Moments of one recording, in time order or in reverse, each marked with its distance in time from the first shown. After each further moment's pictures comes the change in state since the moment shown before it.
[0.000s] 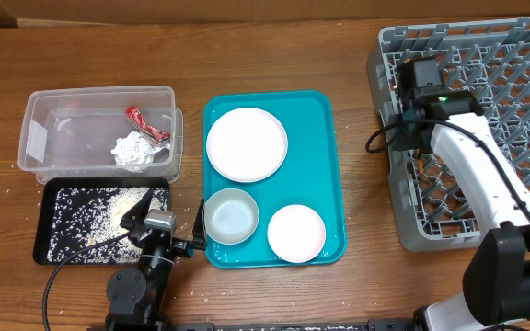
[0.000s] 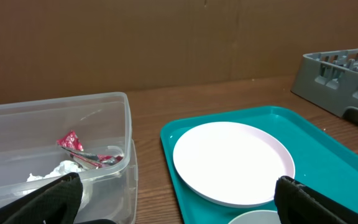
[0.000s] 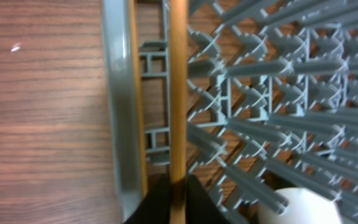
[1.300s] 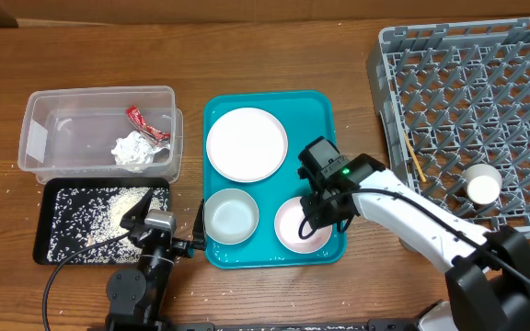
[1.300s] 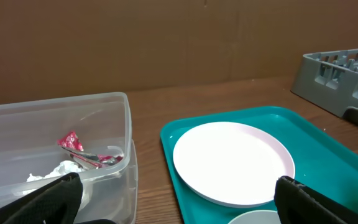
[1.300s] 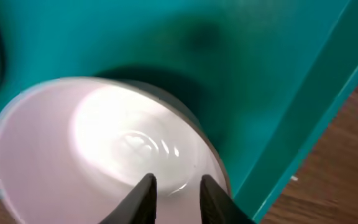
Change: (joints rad) left arm 0.000 0.000 0.000 0.000 0.000 0.000; right arm 0.484 -0.068 -0.297 0.053 -0.430 0.218
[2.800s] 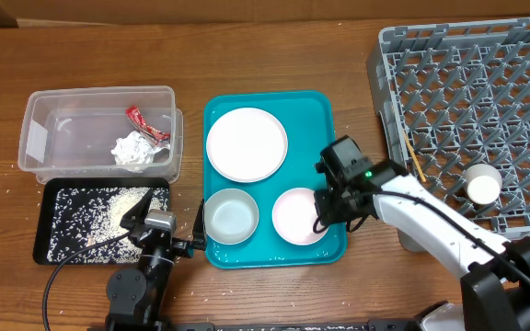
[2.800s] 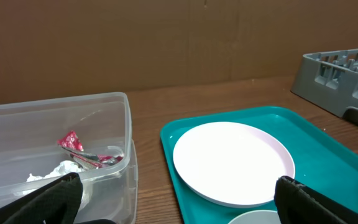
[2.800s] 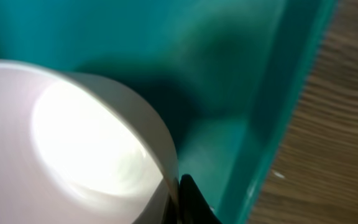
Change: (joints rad) left arm 0.000 0.000 0.000 0.000 0.000 0.000; right arm -0.096 -0.065 -0.089 0.074 -0.049 0.064
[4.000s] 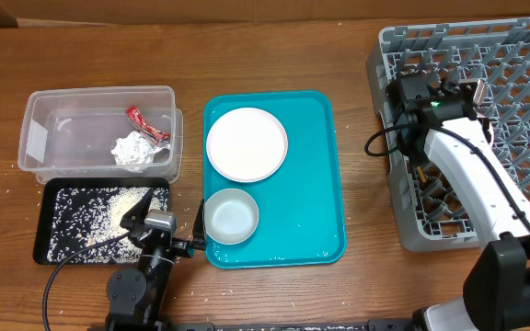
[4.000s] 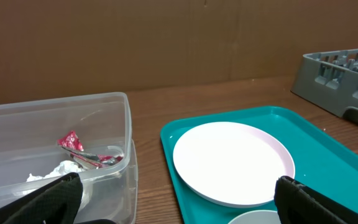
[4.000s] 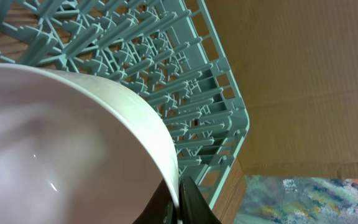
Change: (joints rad) left arm 0.000 0.000 0.000 0.000 0.000 0.000; right arm -0.342 0.103 0.375 -0.405 1.249 0.174
